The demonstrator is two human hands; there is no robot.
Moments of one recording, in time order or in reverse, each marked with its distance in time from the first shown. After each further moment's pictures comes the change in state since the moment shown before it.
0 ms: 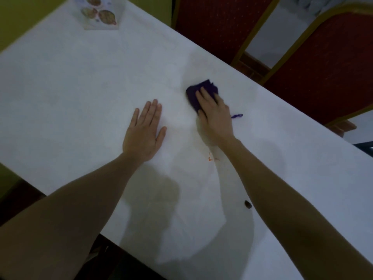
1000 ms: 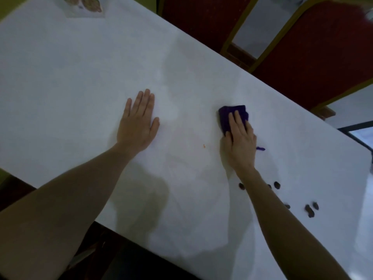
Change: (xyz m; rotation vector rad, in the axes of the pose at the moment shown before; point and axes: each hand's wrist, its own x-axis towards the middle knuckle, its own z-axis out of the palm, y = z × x) left_hand 0.002 -0.006 0.002 -0.045 0.013 0.045; right_hand -0.117 0.035 -0.008 -0.043 0.127 0.339
